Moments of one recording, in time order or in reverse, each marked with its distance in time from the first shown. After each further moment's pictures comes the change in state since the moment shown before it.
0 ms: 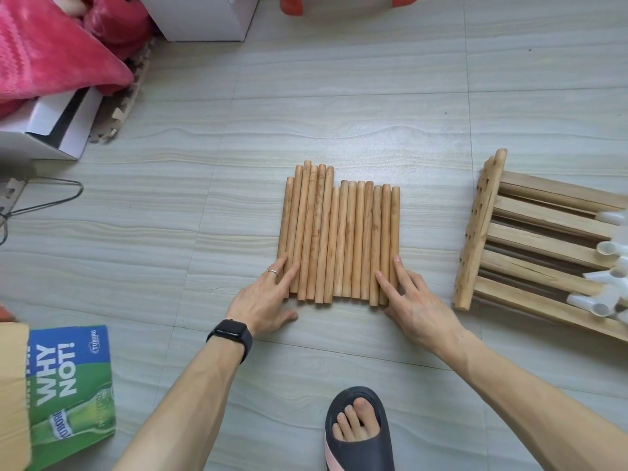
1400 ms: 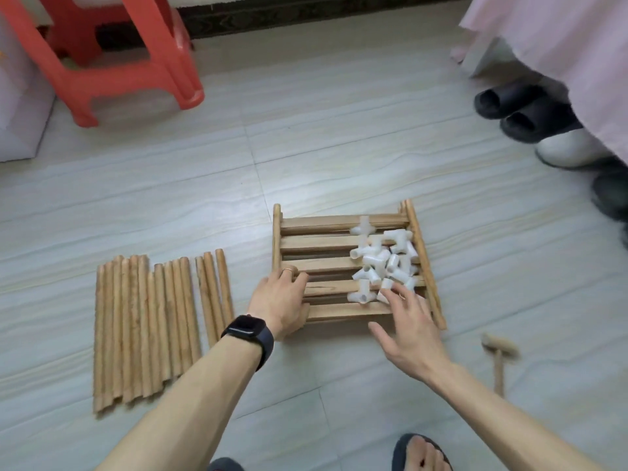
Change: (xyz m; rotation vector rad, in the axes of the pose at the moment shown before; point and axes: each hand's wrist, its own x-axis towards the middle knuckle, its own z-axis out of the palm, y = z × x) left_hand 0.071 0.338 -0.127 0.130 0.087 0.399; right_hand -0.220 0.151 -0.053 0.342 0.446 0.648
